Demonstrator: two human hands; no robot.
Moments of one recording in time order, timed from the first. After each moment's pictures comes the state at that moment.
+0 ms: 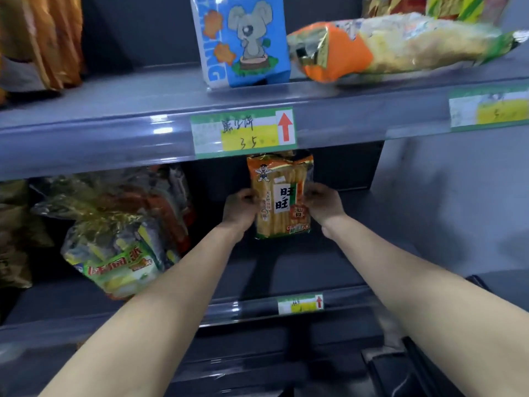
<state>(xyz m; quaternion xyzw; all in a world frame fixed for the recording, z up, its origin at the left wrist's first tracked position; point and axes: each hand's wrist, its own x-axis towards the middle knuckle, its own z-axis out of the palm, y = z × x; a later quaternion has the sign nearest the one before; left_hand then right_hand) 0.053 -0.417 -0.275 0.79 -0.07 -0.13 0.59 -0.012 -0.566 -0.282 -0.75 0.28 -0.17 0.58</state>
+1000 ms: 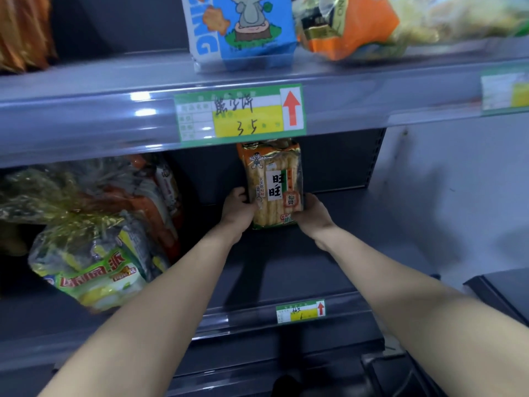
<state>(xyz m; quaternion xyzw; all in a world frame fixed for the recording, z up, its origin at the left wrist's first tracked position) 0.080 -0.431 -0.306 0.80 -0.08 -0.12 0.58 0.001 -0.562 -0.319 -0.77 0.27 -0.12 0.57</state>
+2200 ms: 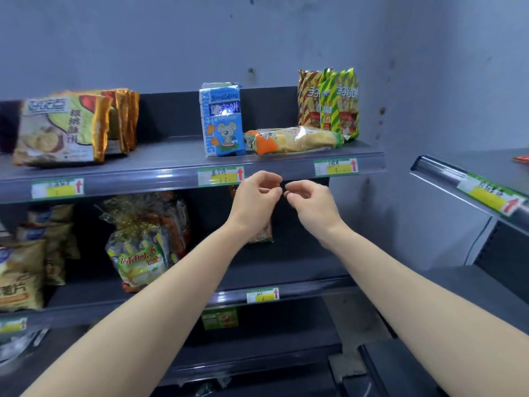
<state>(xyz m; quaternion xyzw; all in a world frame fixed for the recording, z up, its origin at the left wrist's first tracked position) -0.179 -0.409 -0.099 0.77 -0.30 0.07 0.56 -0.226 -0.523 -0.119 -0.79 0.11 -0.30 0.53</state>
